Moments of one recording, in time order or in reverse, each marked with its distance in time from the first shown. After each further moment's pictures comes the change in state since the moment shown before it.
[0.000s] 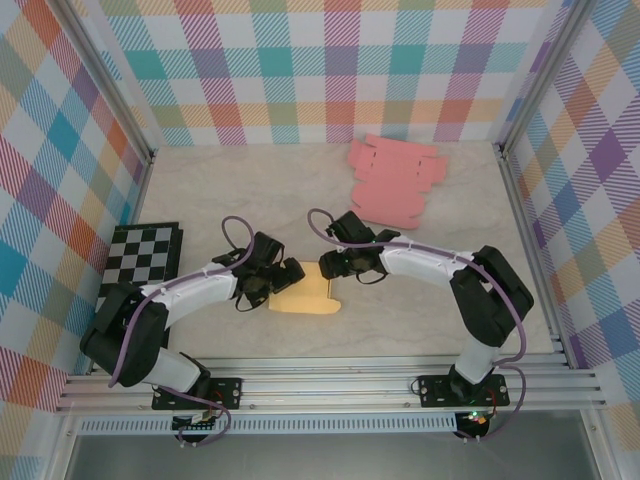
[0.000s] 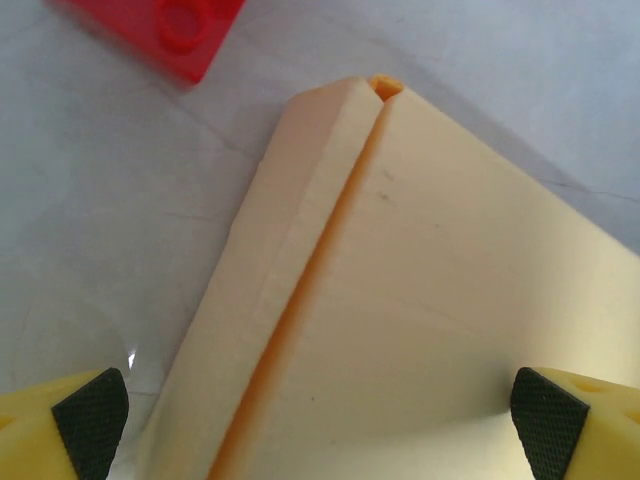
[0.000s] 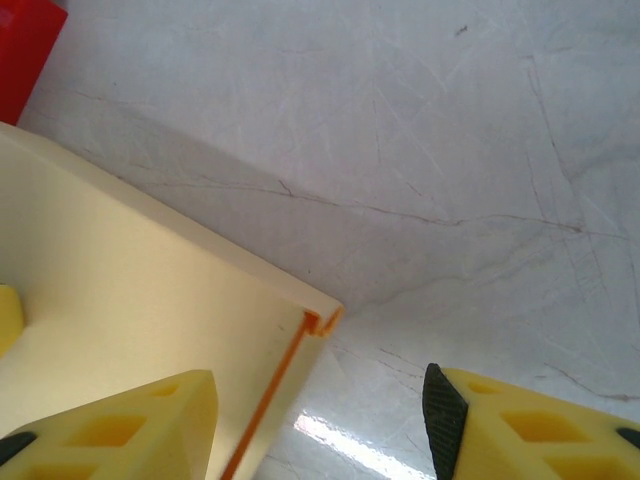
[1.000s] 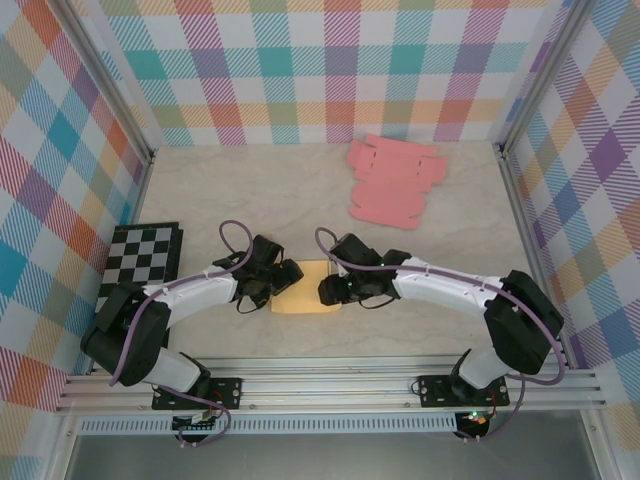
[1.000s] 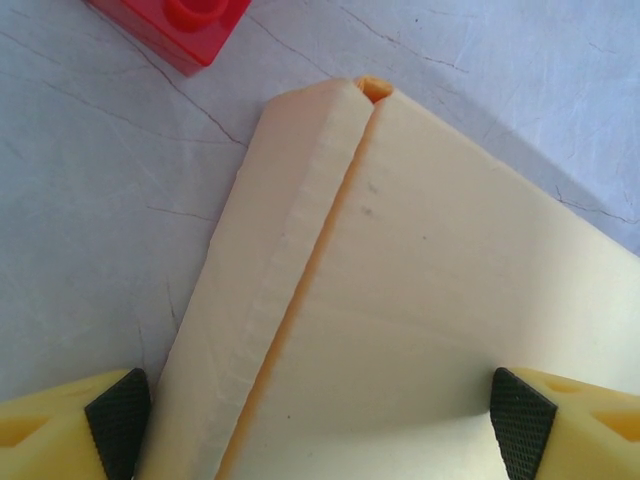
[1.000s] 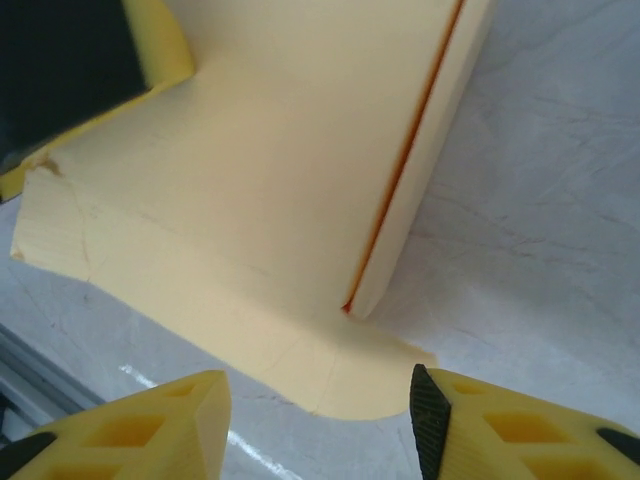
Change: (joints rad) left arm -0.001 0.006 -0.034 0.077 0.010 -0.074; right arm 0.153 -0.207 -0.130 -0.089 -0.101 0.223
